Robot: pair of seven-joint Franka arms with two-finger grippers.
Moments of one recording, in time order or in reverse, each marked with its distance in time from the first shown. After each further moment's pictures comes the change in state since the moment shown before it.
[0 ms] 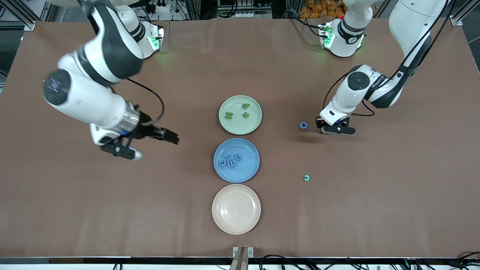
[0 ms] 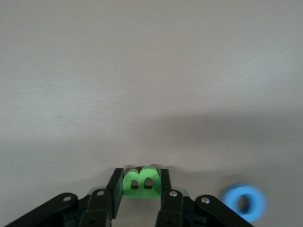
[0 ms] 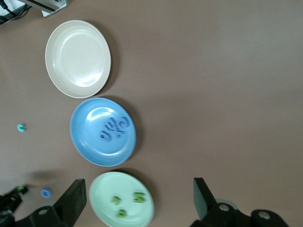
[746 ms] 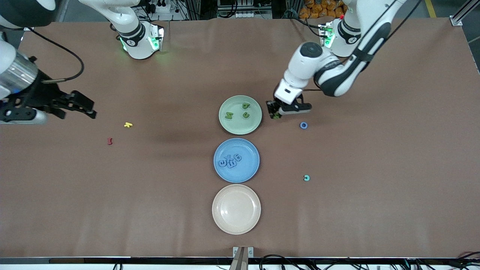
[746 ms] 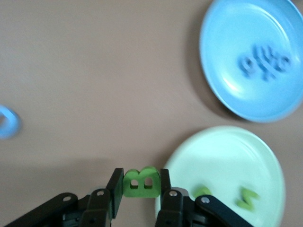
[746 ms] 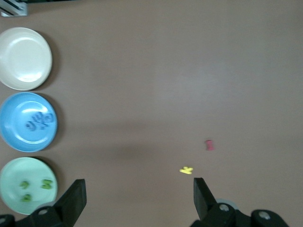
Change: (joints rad) left arm -0.141 -0.004 -0.298 0.093 0.000 0.002 -0.736; right arm -0.184 -0.230 -0.066 0.003 -0.159 -0.238 -0.418
